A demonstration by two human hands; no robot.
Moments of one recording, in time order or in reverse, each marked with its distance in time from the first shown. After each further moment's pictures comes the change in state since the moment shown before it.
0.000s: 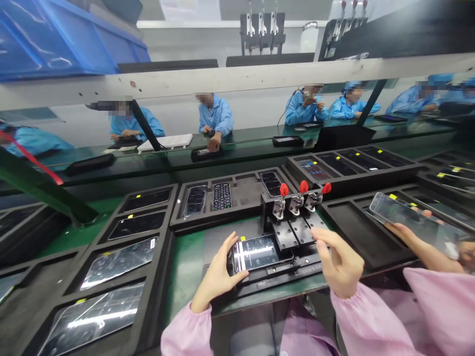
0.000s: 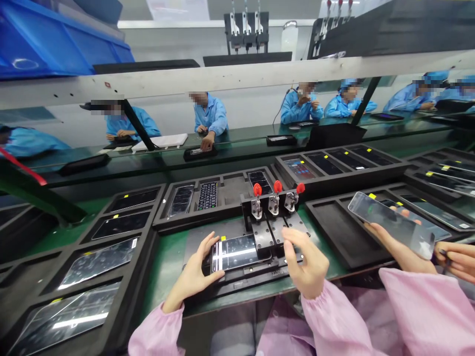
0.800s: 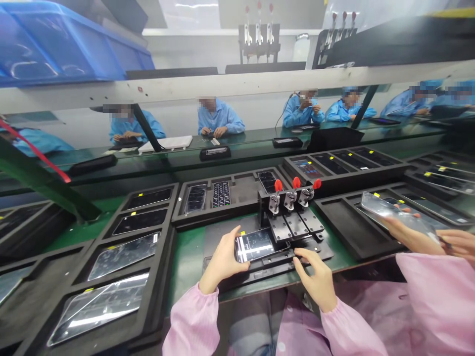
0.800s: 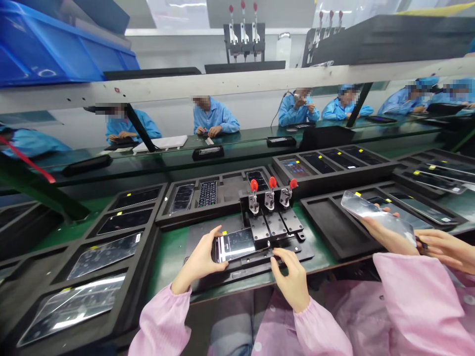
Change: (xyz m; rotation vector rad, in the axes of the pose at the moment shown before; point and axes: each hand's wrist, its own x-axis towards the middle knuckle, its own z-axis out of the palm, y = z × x) left_hand 0.016 0.012 0.009 0.158 -0.004 0.025; right_hand -0.080 0.023 -0.002 -0.233 -0.260 0.161
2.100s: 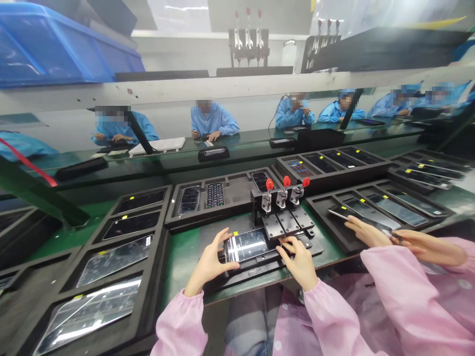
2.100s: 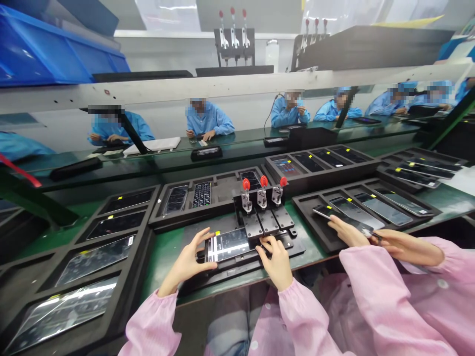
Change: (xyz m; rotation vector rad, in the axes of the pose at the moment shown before) left_hand -0.010 -0.010 -0.013 -0.246 -0.033 -0.031; right_hand 0.019 -0.004 0.015 0.008 -0.163 0.185
